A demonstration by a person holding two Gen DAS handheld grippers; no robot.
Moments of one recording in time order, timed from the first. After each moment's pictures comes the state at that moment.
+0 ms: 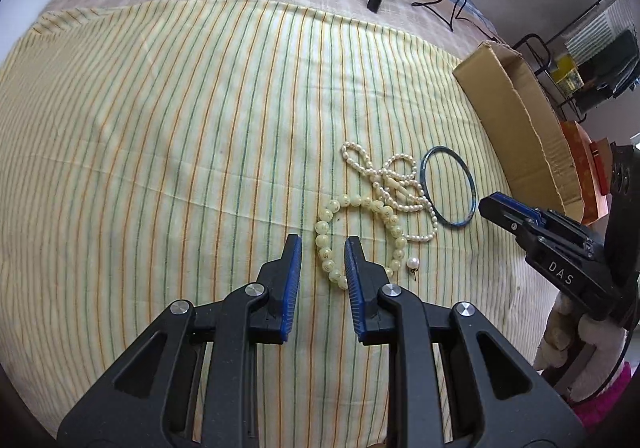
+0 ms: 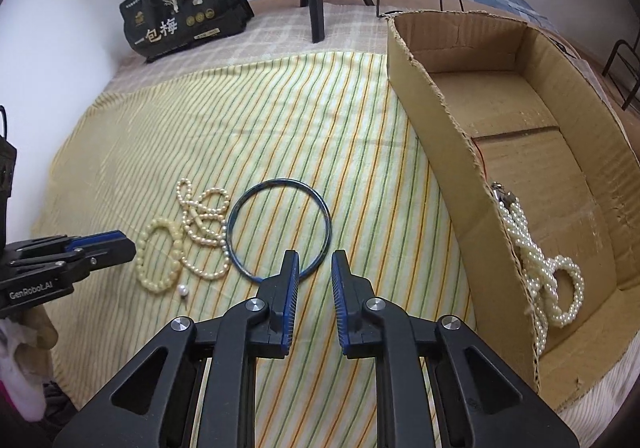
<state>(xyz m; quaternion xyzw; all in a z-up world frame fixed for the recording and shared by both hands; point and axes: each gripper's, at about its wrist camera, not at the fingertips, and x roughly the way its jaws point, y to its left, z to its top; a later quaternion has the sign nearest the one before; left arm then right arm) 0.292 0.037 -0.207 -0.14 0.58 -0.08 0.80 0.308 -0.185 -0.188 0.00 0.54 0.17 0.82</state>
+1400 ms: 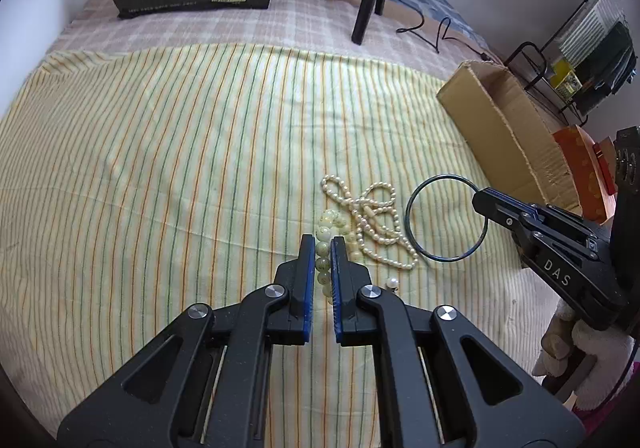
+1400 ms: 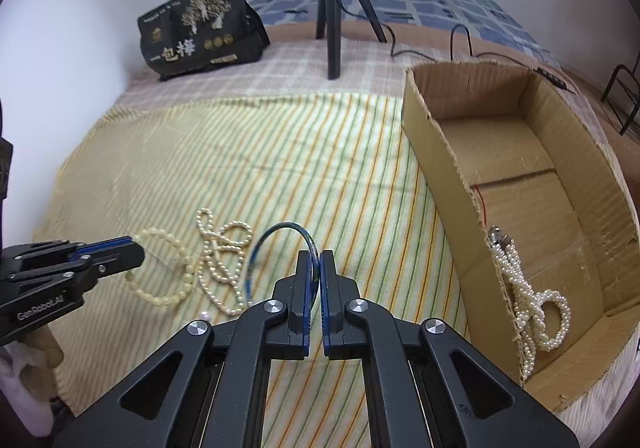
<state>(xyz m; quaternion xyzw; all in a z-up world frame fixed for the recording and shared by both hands) 0.286 0.024 -0.180 -0.11 0.54 -0.08 0.83 0.302 -0.175 -0.169 -0.02 0.50 0.18 0.85</state>
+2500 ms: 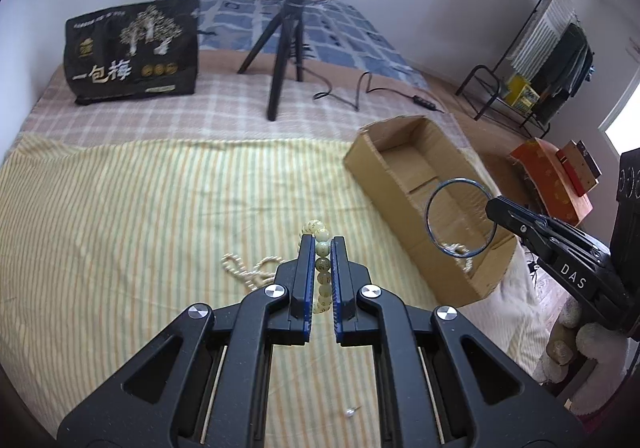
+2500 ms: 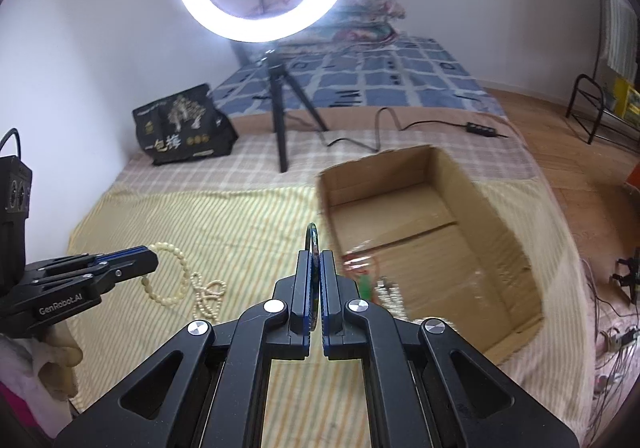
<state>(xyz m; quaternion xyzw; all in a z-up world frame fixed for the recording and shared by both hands) 0.295 -0.037 -0.105 -0.11 0.45 -0.14 0.87 0.286 -0.253 -0.083 0.02 0.40 0.13 0.90</state>
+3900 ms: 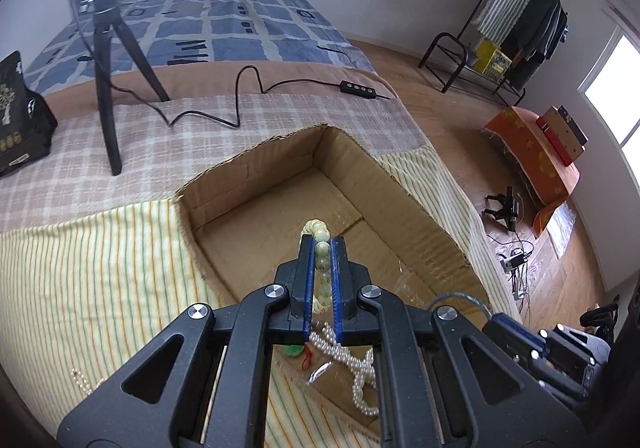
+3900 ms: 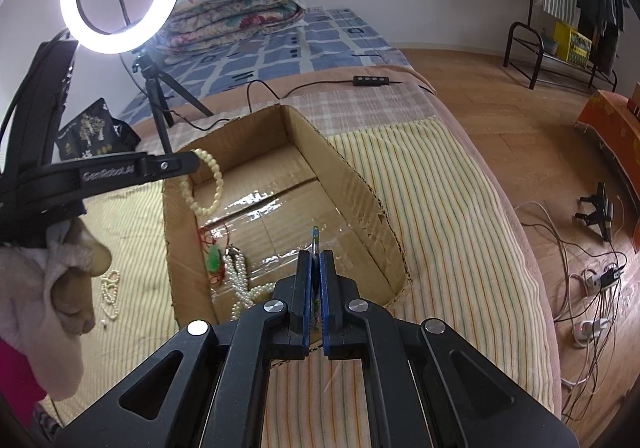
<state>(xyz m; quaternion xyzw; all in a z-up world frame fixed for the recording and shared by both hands) 0.408 -0.209 -0.129 -0.07 0.47 -0.20 0.86 0.286 -0.371 -0.116 0.06 0.45 0.03 0.89</state>
